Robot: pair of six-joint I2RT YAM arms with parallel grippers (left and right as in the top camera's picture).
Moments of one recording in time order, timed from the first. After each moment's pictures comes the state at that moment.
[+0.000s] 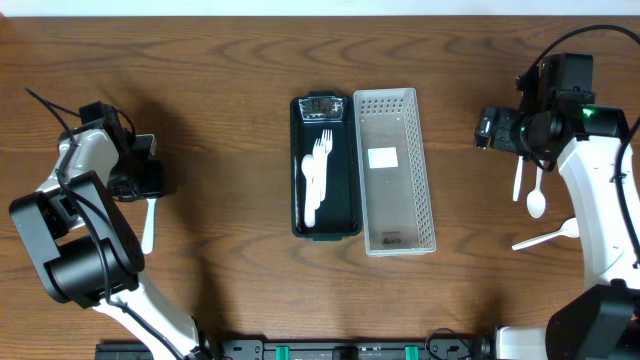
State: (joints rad) left arm 0.40 1.98 1.27 -0.84 0.01 0.29; right arm -0.09 1.57 1.35 -0.93 -0.07 0.15
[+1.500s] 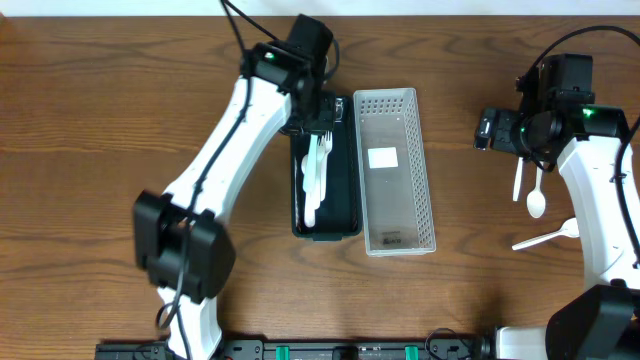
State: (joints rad) left arm -0.44 2.02 1.88 -1.17 0.11 -0.33; right arm -0.09 1.57 1.35 -0.94 -0.07 0.15
